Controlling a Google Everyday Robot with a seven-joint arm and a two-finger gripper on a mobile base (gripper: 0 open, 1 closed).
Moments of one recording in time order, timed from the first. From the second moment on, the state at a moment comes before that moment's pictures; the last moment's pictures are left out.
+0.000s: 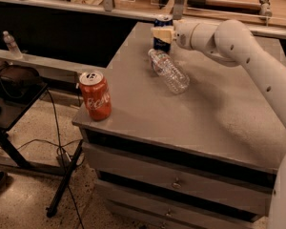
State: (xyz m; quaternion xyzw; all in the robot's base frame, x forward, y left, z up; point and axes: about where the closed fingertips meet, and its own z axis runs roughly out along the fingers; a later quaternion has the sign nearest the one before) arm 0.827 -0.091 0.903 -0.27 0.70 0.22 0.62
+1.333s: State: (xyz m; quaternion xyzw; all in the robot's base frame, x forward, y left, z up) arm 0.830 -0.094 0.945 -0.30 0.69 0.21 0.62
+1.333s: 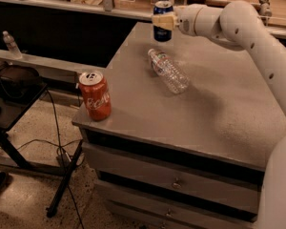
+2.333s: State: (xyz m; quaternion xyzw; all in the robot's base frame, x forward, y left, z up) arm 0.774 -0.095 1.034 -0.29 0.66 0.23 0.65
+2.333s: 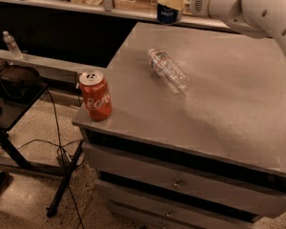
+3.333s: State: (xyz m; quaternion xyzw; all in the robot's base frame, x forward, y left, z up) arm 0.722 -0.097 1.020 -0.30 0.68 0.23 0.63
